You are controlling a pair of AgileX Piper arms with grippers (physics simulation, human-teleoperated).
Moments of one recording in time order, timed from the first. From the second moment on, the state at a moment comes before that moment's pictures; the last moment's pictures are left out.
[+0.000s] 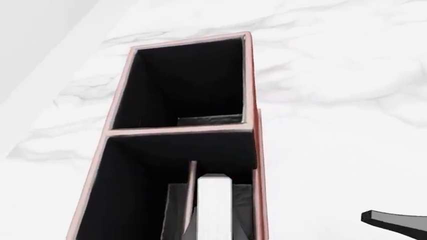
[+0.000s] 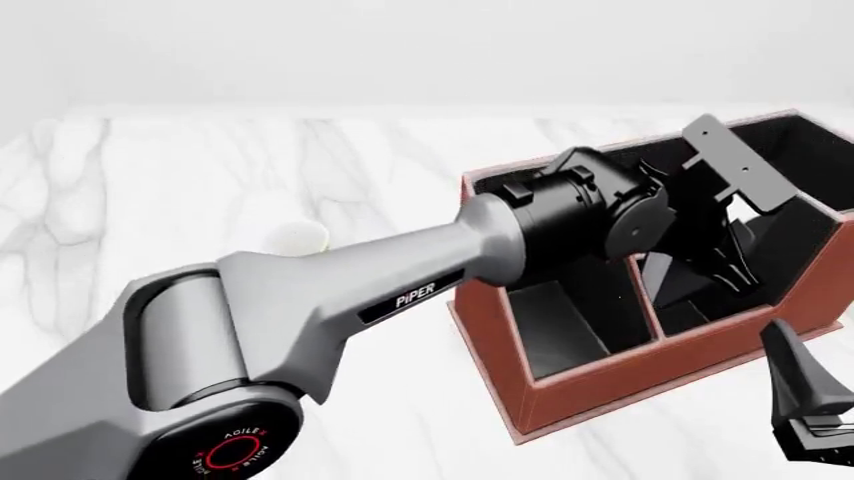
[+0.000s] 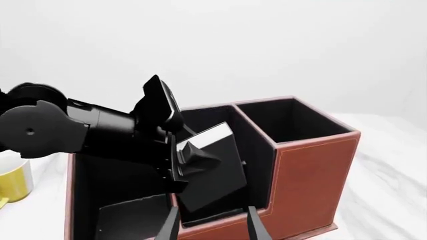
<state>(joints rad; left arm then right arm) -1.07 2.33 -2.19 0.44 0.24 0.02 0.01 0.00 0.01 -0.01</state>
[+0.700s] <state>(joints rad) -1.05 2.40 -2.25 0.43 0.24 0.02 0.02 0.00 0.00 0.00</state>
